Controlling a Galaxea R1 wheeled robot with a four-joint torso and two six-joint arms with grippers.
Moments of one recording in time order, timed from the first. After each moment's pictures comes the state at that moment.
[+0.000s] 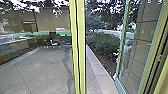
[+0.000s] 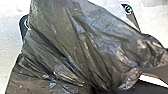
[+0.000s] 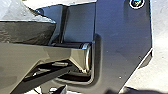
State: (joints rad) left arm 1.55 3.05 -2.71 -0.58 0.04 0.64; right arm -1.56 3.08 -2.74 -0.07 -0.09 -0.07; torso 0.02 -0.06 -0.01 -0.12
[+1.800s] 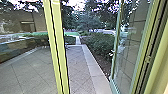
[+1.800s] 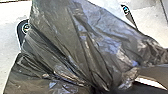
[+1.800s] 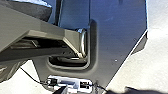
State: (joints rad) left arm 1.54 3.06 -2.71 -0.53 0.05 0.64; right arm -1.62 3.07 -2.76 -0.05 -0.08 -0.06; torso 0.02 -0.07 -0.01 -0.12
